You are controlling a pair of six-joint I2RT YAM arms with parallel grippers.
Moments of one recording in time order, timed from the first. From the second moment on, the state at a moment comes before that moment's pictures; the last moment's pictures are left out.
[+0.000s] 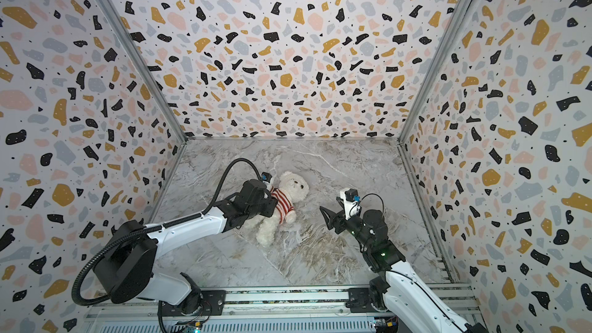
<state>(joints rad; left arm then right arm) -0.69 1.48 0.83 -0.13 -0.13 -0.29 0.44 0.68 0.27 0.24 -0.28 0.17</state>
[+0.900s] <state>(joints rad) -0.79 1.42 0.61 0.05 -0.20 -0.24 0.44 1.37 0.41 0.46 -0.44 0.09</state>
